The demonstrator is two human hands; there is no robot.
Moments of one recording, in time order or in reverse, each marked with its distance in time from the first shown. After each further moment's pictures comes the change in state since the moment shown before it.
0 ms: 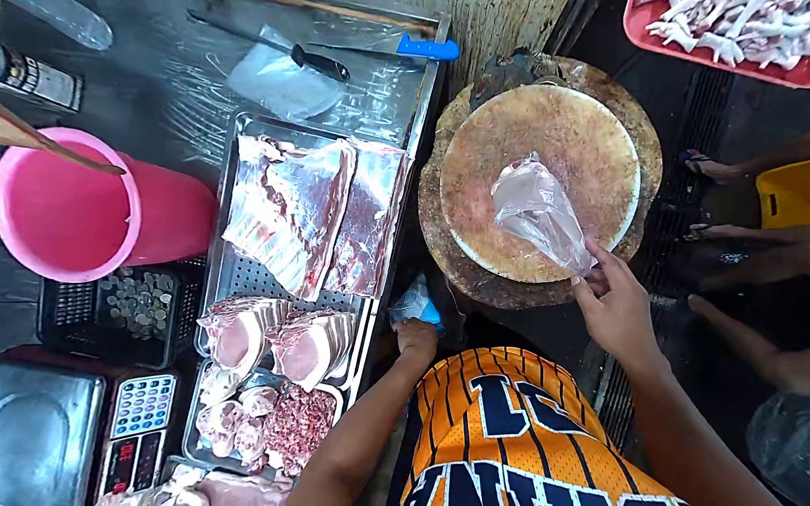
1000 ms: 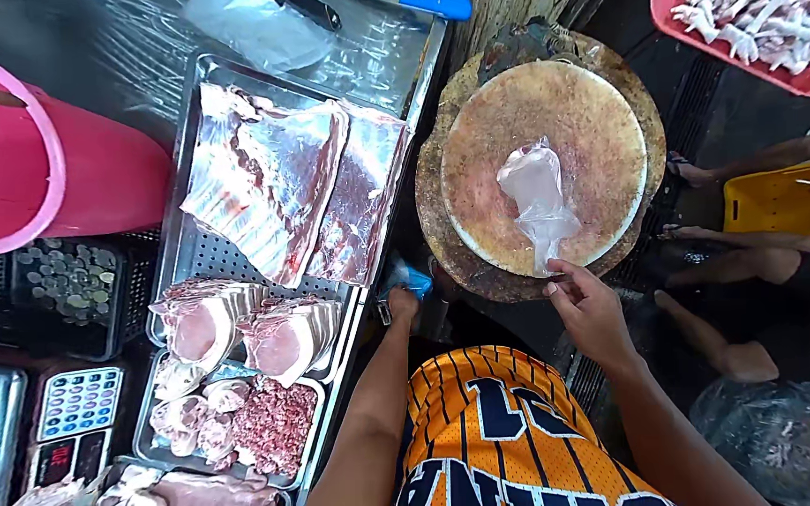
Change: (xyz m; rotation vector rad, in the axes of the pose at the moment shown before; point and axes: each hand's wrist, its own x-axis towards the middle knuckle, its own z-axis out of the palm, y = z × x) left_hand 0.108 -0.022 0.017 -1.118 0.162 -0.187; right_hand -0.007 -0.002 0.030 0.010 -0.167 -0.111
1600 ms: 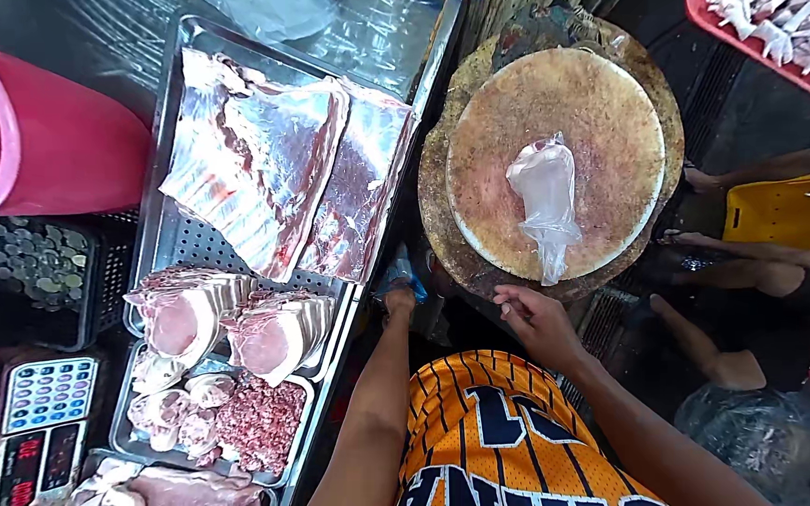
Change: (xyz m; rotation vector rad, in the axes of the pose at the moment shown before) left_hand 0.014 -0.002 0.011 0.011 0.041 -0.052; right_hand 0.006 0.002 0.056 0.092 -0.338 -0.085
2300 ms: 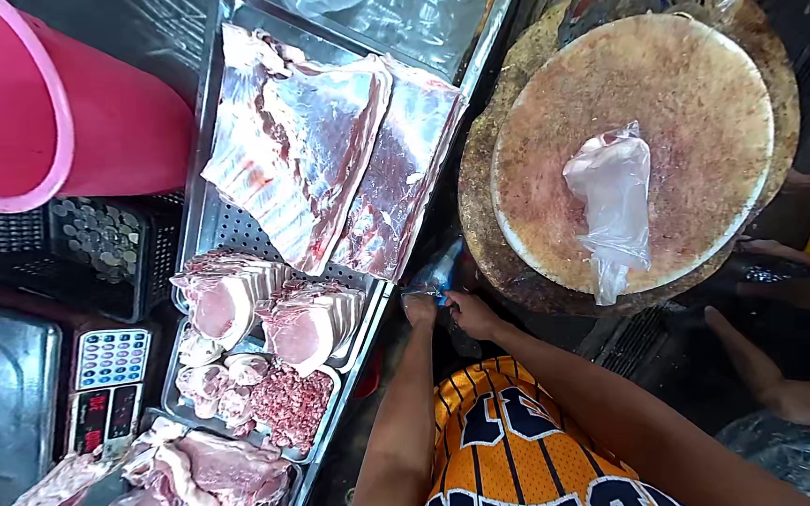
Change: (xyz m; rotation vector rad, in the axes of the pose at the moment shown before) left_hand -0.021 -0.025 -0.004 -0.269 0.180 -0.081; right_hand 0.107 0.057 0.177 -0.035 -0.612 0.205
